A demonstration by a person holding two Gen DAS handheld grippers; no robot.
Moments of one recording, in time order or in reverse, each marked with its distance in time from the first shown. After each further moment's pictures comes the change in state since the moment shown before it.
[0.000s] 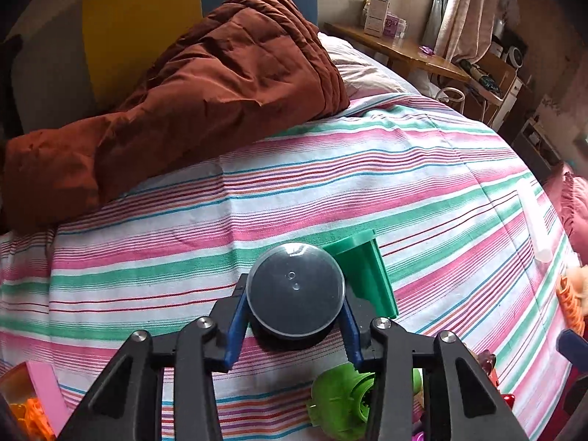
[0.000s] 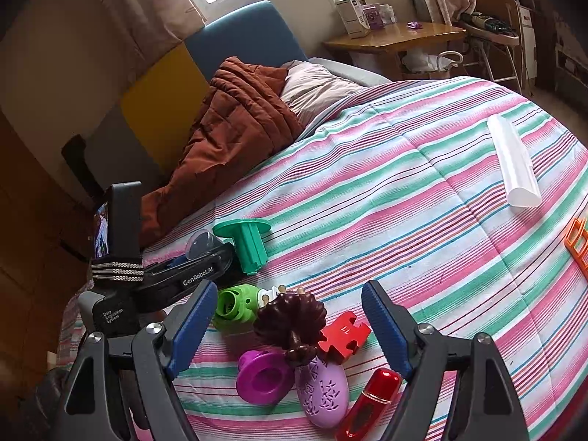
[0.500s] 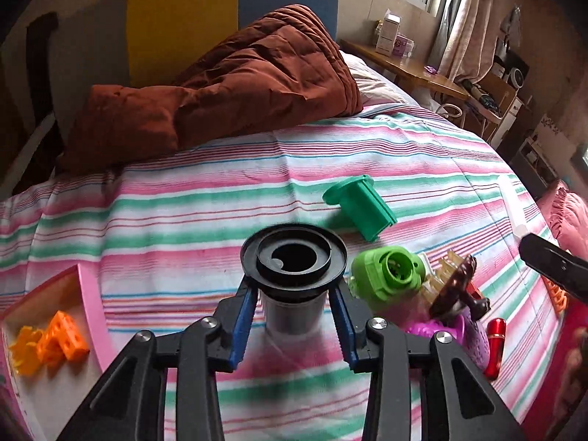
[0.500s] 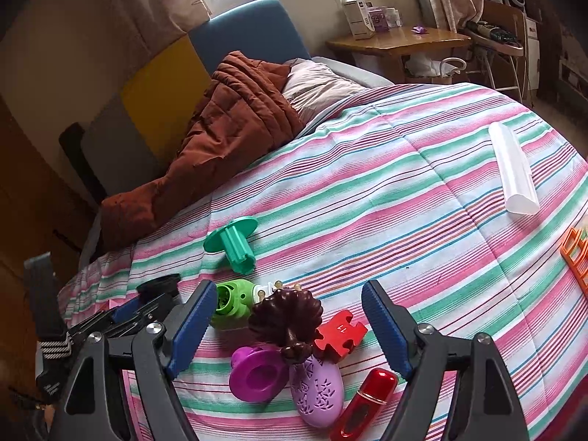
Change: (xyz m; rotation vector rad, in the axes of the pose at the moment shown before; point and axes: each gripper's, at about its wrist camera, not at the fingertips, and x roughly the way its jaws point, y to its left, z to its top) left arm -0.081 0.041 -0.077 -0.069 -0.042 -0.004; right arm 0.002 0.009 -0.004 -0.051 0.006 -0.030
